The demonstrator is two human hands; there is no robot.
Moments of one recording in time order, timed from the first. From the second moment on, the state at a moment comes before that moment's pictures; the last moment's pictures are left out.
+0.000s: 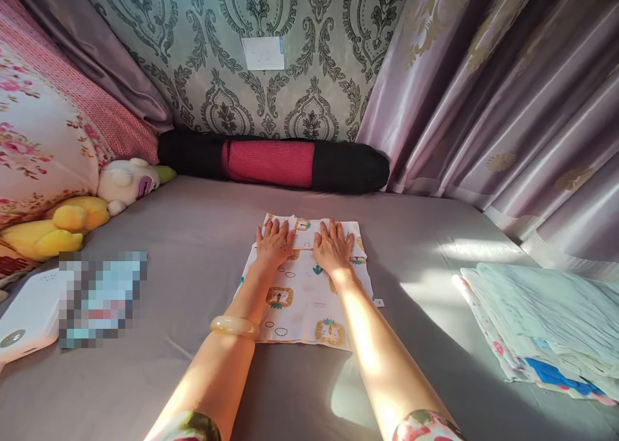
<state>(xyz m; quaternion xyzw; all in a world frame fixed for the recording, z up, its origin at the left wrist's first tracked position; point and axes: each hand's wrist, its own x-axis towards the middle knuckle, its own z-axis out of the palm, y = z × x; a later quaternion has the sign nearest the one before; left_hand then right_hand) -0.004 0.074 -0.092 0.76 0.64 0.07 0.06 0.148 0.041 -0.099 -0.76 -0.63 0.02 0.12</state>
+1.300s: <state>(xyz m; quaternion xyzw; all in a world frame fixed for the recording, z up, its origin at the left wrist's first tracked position) 0.005 0.065 -0.097 0.83 0.55 0.07 0.07 0.137 0.034 -0.098 -0.78 -0.61 0.02 0.12</state>
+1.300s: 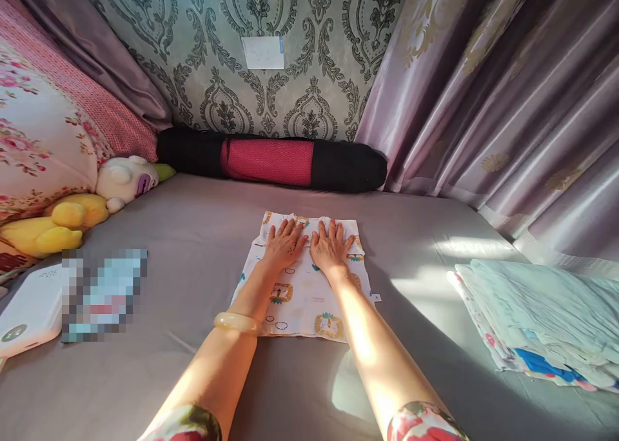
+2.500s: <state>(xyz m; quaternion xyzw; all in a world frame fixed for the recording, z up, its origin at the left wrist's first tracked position) -0.049 -0.030 -0.083 0.93 0.35 0.03 0.05 0.159 -0.076 -0.083 -0.61 -0.79 0.06 0.09</state>
